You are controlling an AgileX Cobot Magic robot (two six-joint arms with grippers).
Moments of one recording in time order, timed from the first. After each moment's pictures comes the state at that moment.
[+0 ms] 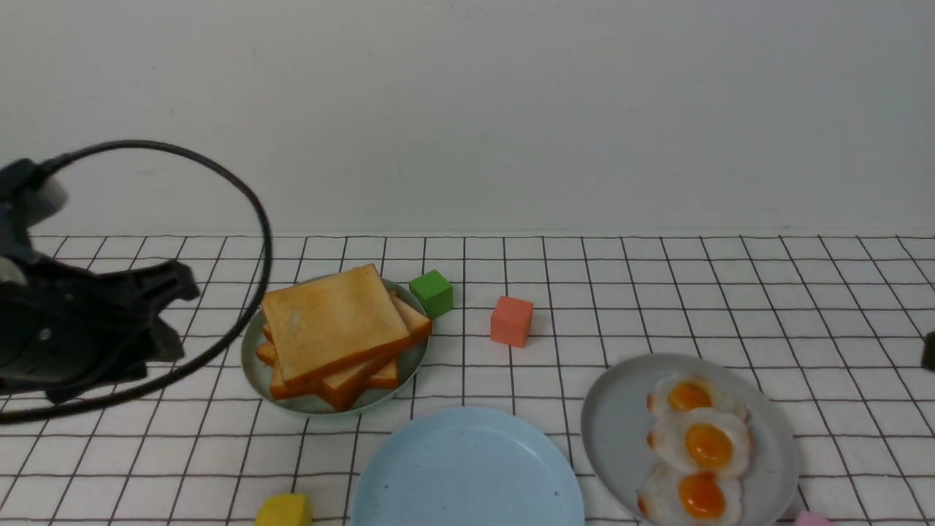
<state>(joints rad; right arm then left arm) 0.06 0.87 -0.80 0.30 0.79 0.09 -0.14 1.25 -0.88 -0.17 0.63 -0.44</state>
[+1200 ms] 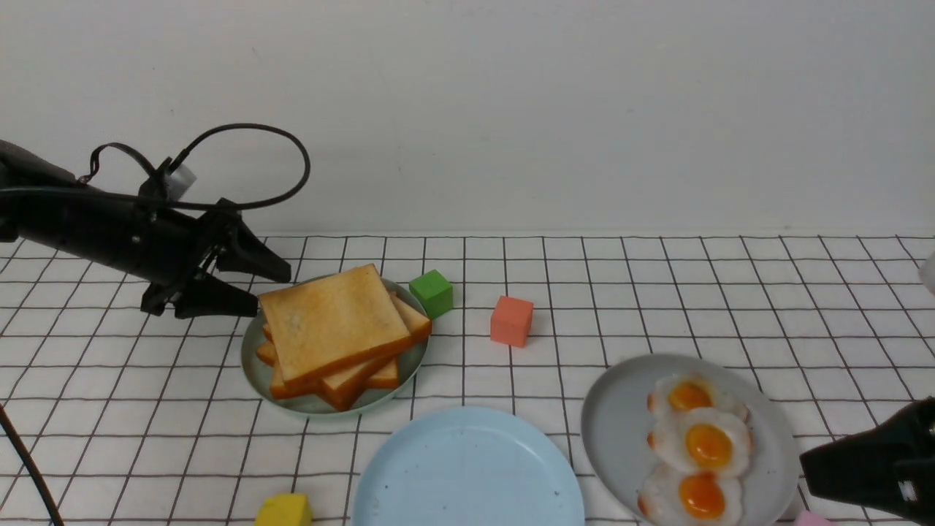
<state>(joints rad) 0.18 0.89 -0.80 0.60 1.01 -0.36 0.20 2.19 -1.61 -0.97 1.10 0.48</state>
